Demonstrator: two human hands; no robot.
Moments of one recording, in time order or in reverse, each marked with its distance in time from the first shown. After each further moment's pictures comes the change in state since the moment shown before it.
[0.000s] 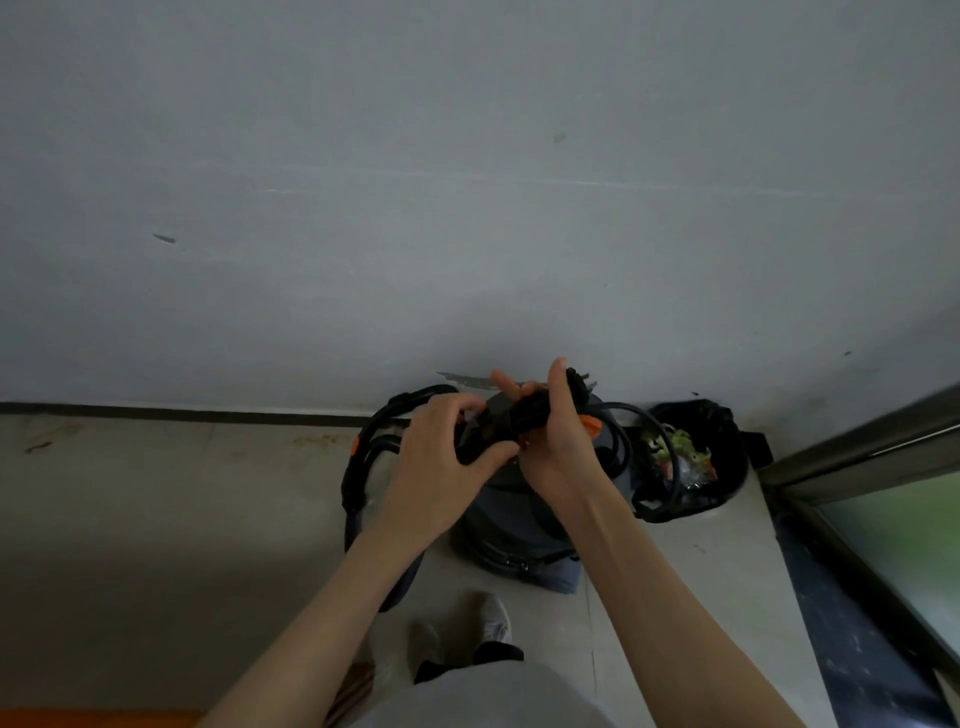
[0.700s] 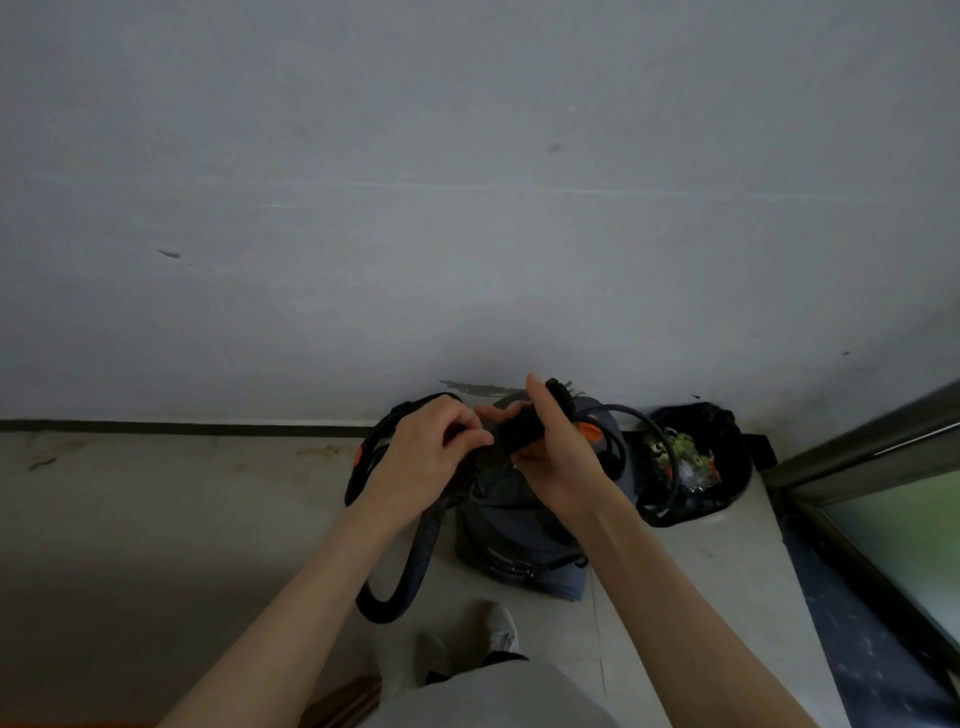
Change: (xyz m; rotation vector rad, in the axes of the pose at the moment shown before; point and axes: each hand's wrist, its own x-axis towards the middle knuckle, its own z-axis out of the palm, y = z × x) left_hand 0.019 -0.008 -0.018 -0.024 -0.069 0.029; right_hand -0.003 0.004 -0.010 -0.192 -0.070 0.049
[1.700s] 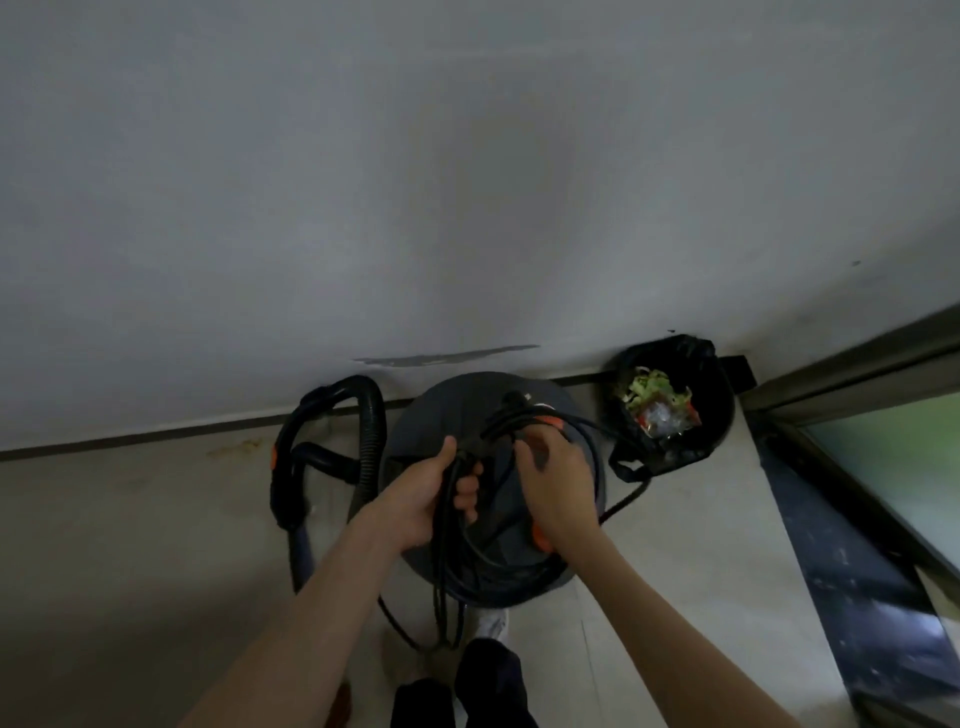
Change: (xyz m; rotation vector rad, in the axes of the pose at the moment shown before) left_hand 0.125 -0.112 0.184 -1.011 -0.493 -1.199; right_hand 0.150 0.023 -0.163 -1.159 0.507 -0.231
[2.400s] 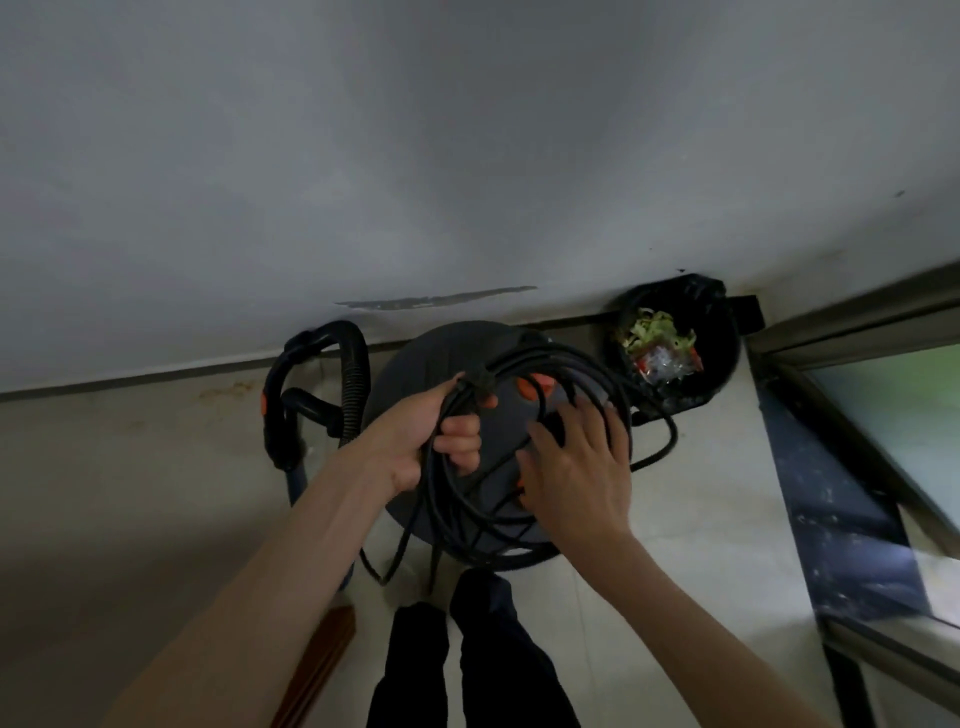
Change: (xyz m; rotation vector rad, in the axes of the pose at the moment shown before) left_hand 0.002 0.029 0.030 -0.079 -0.109 -0.058; right_hand -0.009 0.039 -0.013 -0.774 0.138 -0.363
